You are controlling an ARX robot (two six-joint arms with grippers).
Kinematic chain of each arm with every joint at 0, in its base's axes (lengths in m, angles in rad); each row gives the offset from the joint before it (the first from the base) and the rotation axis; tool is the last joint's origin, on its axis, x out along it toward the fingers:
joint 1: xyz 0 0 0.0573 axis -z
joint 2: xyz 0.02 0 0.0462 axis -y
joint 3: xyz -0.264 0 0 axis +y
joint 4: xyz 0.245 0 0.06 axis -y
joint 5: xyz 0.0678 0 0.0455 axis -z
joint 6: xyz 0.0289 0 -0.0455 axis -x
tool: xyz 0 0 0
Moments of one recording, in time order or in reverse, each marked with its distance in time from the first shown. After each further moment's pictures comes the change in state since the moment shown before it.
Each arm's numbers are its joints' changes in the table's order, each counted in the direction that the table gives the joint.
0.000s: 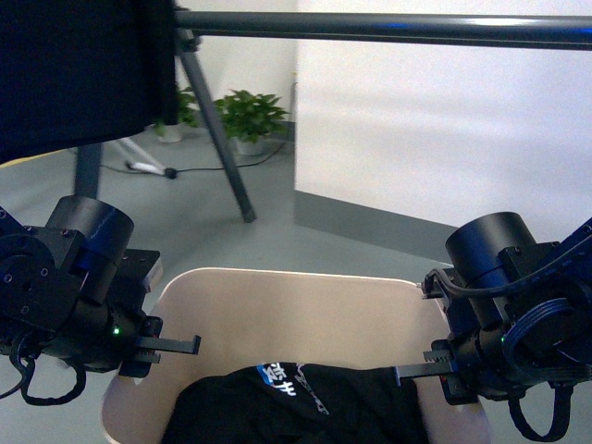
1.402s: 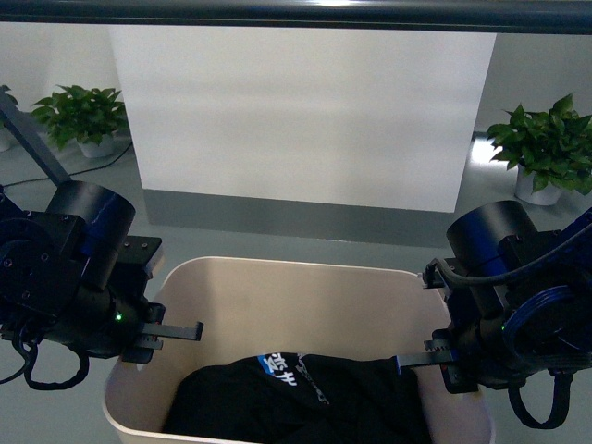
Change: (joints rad) left arm 0.004 0.001 0.000 0.000 -0.001 0.000; right arm 0.000 0.000 0.003 0.000 0.002 0.001
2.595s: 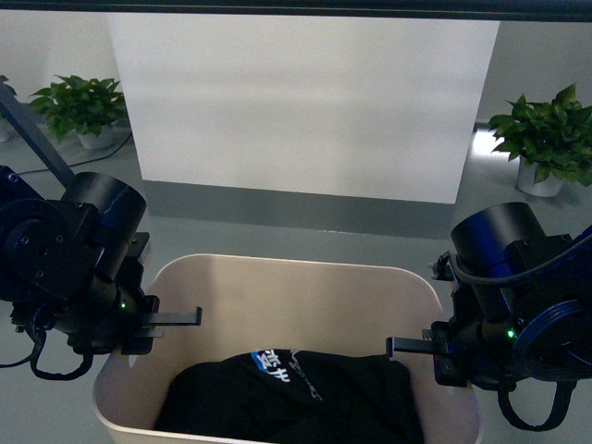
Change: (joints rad) left arm 0.010 -0.015 -0.040 -0.099 -0.099 0.156; right arm 0.003 -0.005 0.049 0.087 -0.053 -0.190
